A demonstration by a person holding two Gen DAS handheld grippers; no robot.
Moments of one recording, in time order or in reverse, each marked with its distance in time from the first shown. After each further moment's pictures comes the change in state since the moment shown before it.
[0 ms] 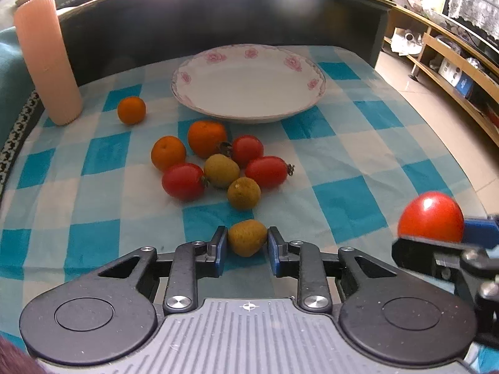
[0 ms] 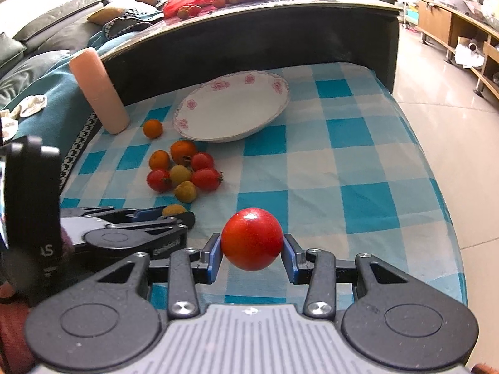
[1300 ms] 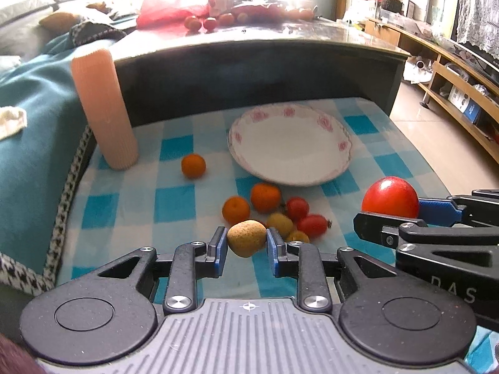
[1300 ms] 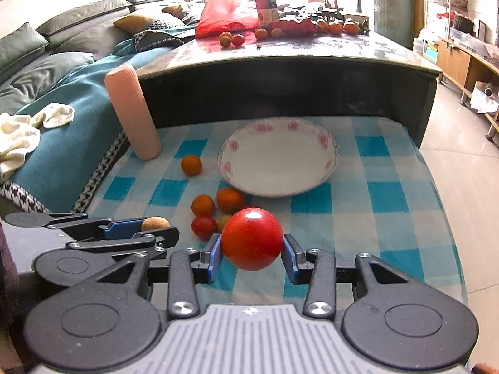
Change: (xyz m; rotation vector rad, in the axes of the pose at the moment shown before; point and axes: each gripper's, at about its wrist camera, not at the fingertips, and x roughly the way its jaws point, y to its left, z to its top) left arm -0.059 0.038 0.039 -0.012 -0.094 0.059; right arm -0.007 0.059 0.045 -0.098 -0.092 0.000
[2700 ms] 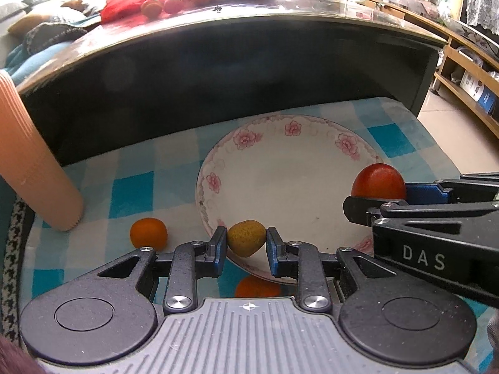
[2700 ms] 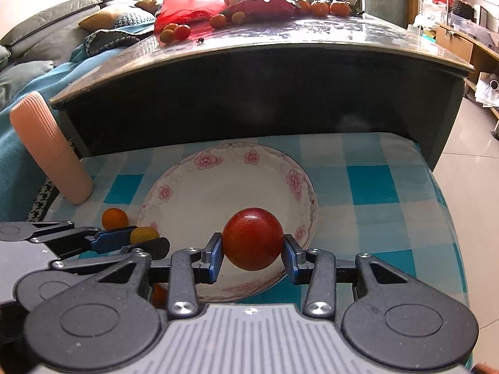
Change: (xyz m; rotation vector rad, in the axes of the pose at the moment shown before) left arm 0.115 -0.015 0.068 0.061 0.057 -0.003; right arm 0.123 -0.065 0.079 0.038 0.048 -0.025
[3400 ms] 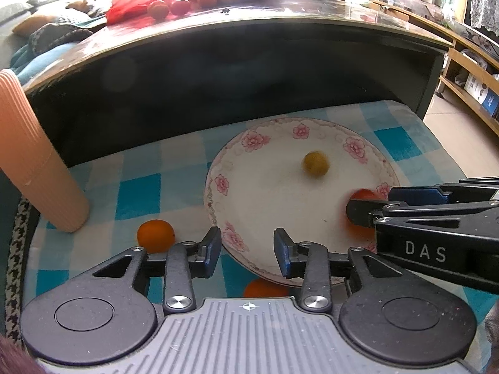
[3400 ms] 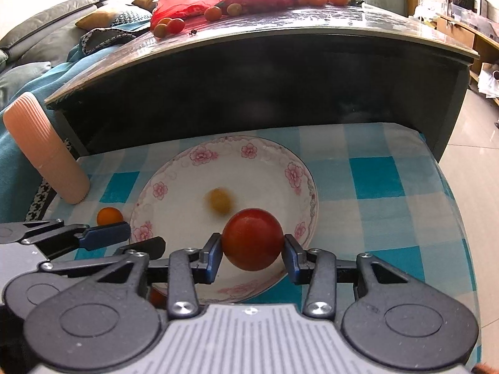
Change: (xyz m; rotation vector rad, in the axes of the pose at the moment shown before) left arm 0.000 0.005 0.000 -0.019 -0.010 0.015; right arm 0.011 -0.006 0.001 0.027 0.020 0.020
